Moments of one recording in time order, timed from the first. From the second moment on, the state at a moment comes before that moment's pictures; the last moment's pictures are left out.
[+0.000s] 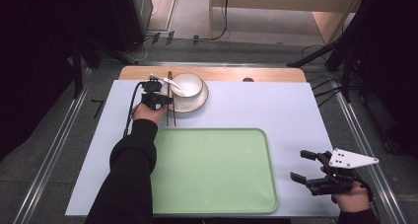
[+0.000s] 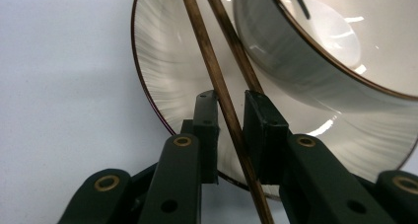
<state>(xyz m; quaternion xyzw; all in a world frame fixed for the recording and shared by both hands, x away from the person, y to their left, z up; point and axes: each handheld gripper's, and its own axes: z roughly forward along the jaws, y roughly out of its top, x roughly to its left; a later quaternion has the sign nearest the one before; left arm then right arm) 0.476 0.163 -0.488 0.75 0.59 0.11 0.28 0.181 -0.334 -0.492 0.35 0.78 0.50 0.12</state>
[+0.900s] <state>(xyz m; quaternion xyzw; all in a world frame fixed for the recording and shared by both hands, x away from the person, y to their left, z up) 0.482 0.178 -0.475 0.71 0.64 0.08 0.29 0.180 -0.332 -0.492 0.33 0.79 0.51 0.12</state>
